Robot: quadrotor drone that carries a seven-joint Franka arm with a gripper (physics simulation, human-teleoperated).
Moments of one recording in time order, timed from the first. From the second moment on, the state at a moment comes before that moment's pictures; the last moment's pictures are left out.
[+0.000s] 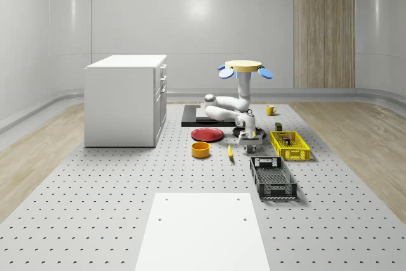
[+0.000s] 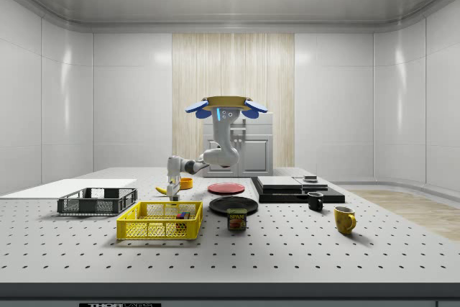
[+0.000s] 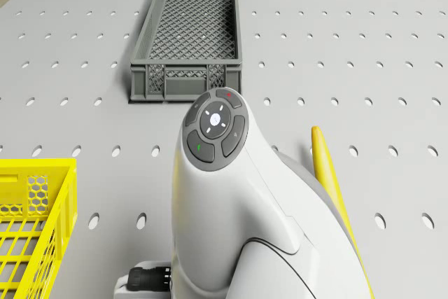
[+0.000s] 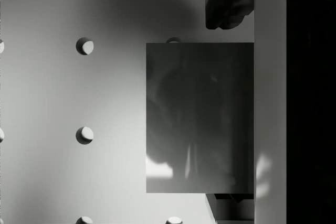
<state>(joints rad) -1.26 -1.57 1.33 -2.81 -1.80 1.65 1.73</state>
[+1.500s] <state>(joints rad) -1.25 -1.57 1.34 -2.82 -1.79 1.64 1.72</state>
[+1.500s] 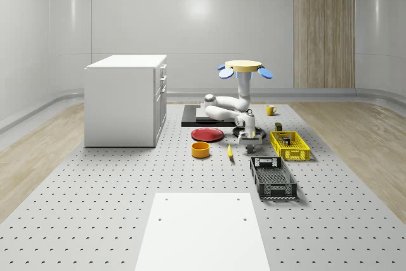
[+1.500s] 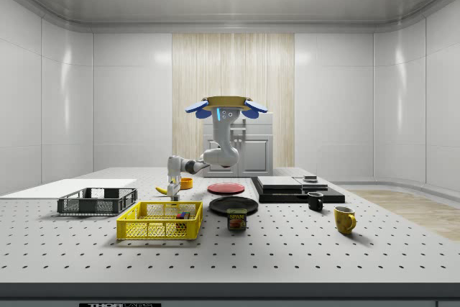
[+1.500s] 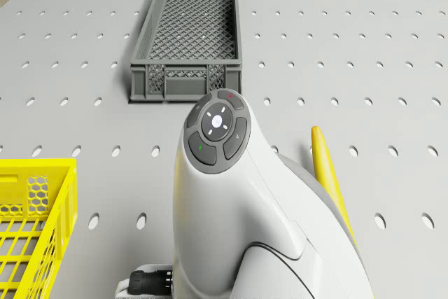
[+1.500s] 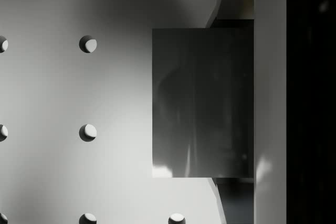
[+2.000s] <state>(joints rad) -1.23 -1.57 1.46 -2.84 -1.67 1.60 1.72</state>
